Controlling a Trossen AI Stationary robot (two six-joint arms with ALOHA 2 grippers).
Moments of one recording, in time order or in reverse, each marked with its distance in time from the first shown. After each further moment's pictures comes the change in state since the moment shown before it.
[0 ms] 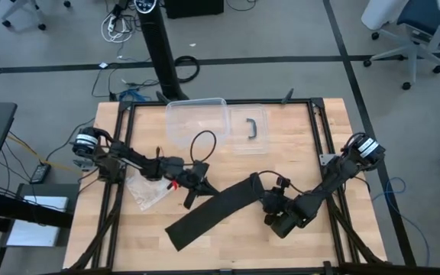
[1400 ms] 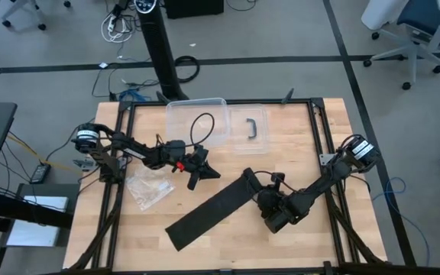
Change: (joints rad) left arm 0.191 0.000 0.000 -0.020 0.132 -0.082; right arm -0.076 0.058 0.001 0.025 0.072 -0.191
